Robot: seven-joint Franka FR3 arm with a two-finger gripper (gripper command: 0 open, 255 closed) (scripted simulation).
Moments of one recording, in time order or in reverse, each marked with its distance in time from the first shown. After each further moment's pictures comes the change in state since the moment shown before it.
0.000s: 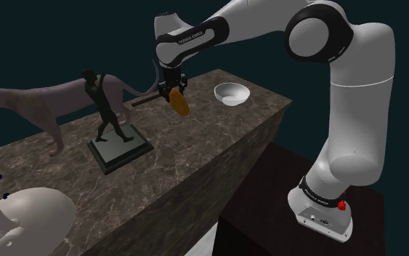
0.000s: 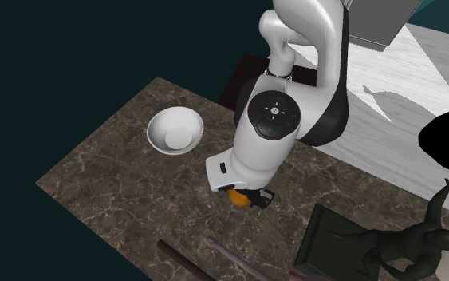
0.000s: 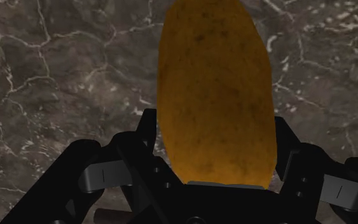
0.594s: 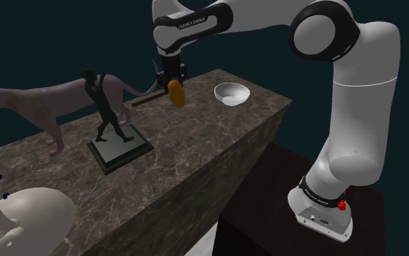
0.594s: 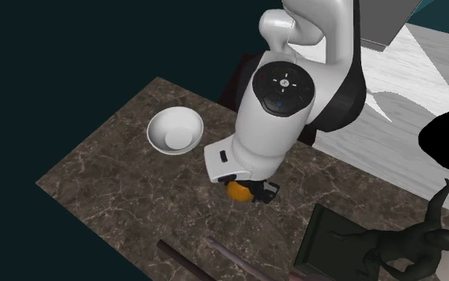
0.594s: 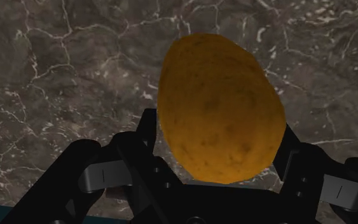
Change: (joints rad) arm 0.001 -0.029 0.001 0.075 0.003 -0.104 -0.006
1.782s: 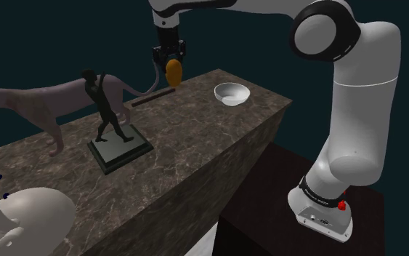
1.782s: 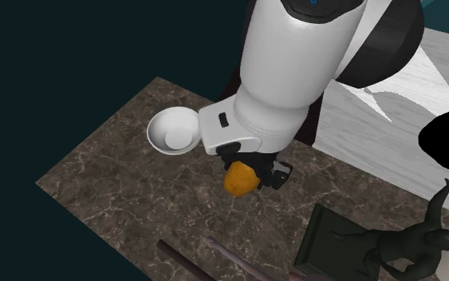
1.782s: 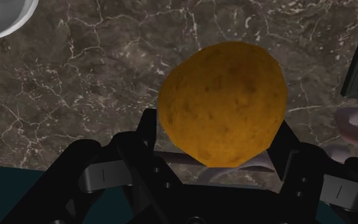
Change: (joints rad) arm 0.002 -0.003 0.001 0.241 0.004 -0.244 -0.014
